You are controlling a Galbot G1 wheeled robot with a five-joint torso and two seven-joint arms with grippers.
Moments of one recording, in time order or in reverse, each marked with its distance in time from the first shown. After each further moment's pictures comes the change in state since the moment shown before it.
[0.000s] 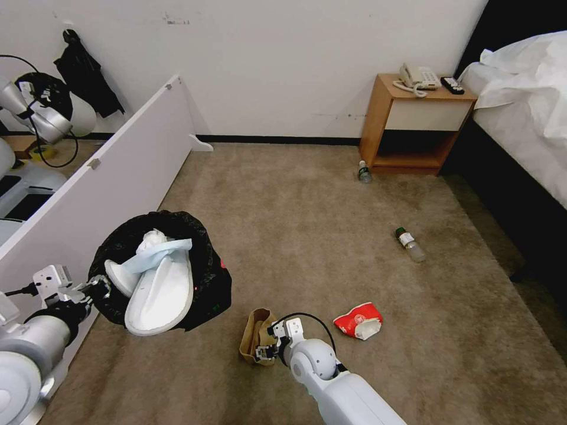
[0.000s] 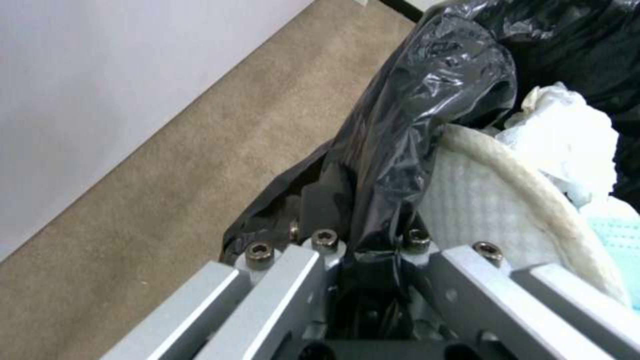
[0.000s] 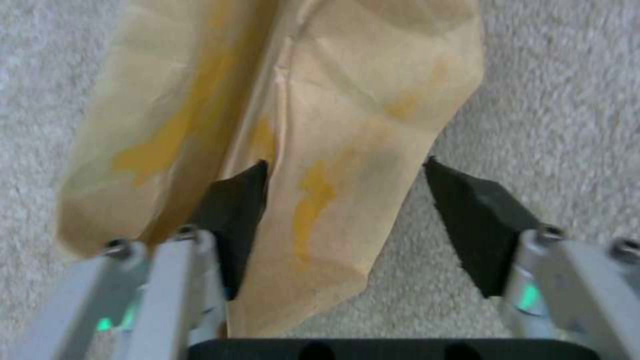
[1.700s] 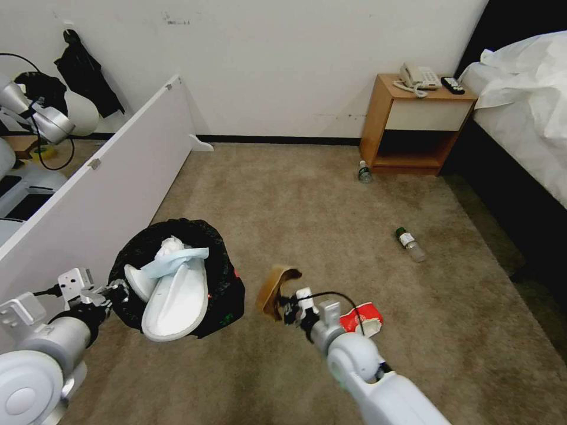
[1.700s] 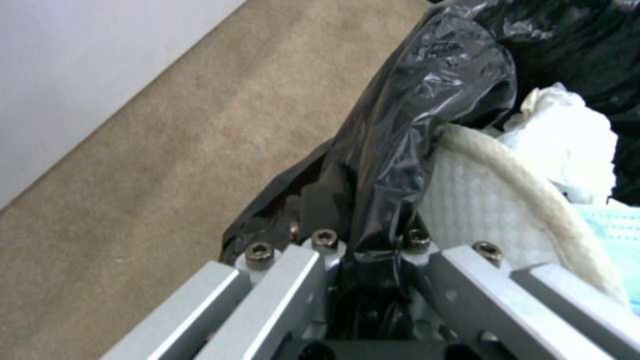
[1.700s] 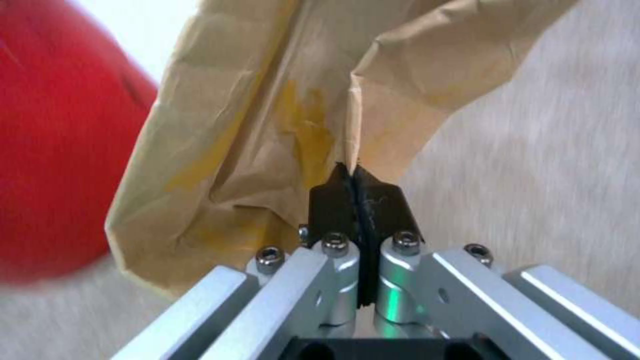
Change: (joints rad) left arm 0.008 -0.004 0.118 -0.002 0.074 0.000 0.010; right arm -0.103 -0.222 0.143 0.408 0.008 0.394 -0.192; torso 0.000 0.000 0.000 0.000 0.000
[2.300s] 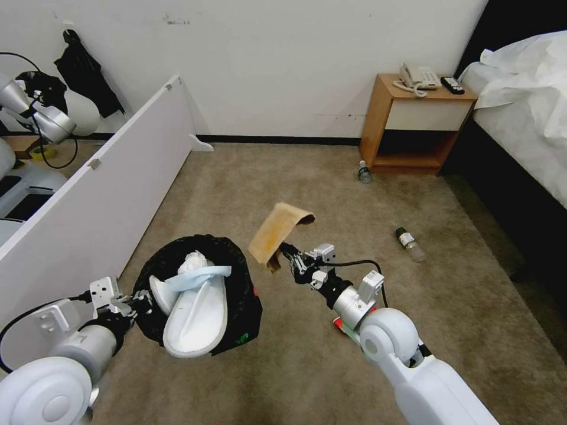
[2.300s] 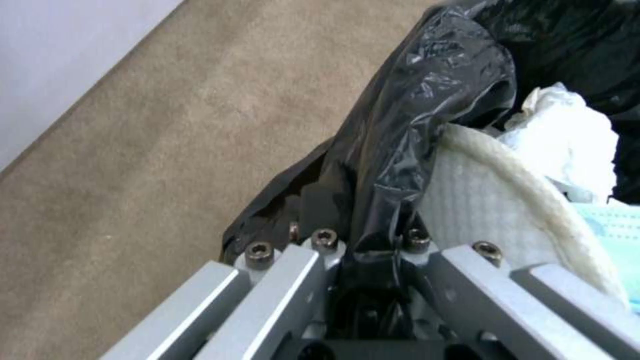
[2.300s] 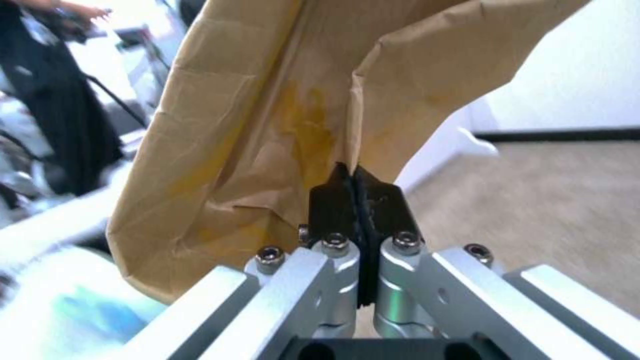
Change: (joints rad) left arm 0.033 0.000 0.105 -0.004 0.103 0.000 0.015; right arm 0.037 -0.036 0.088 0.169 0.126 0.193 -0.273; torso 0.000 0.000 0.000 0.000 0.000
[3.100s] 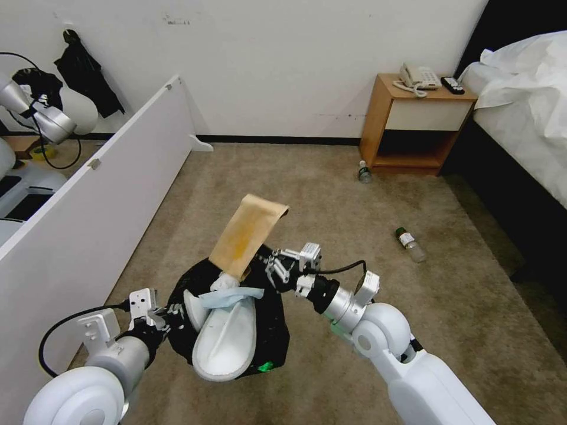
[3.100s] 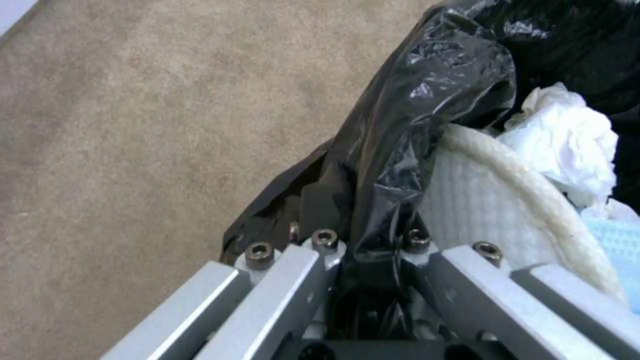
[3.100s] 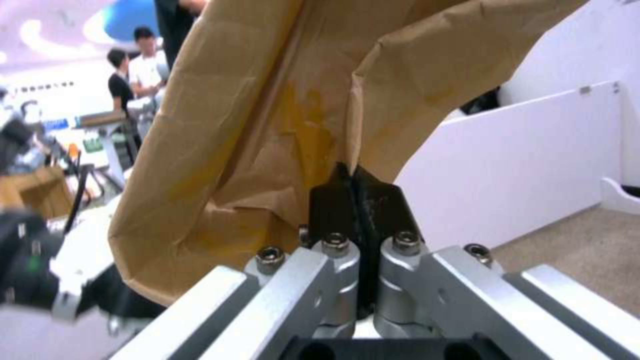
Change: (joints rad) left arm 0.025 0.010 0.165 -0.046 0.060 0.000 0.002; right arm 0.005 0.007 -0.062 -0.036 -0.077 0.100 -0.280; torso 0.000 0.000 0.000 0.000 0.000
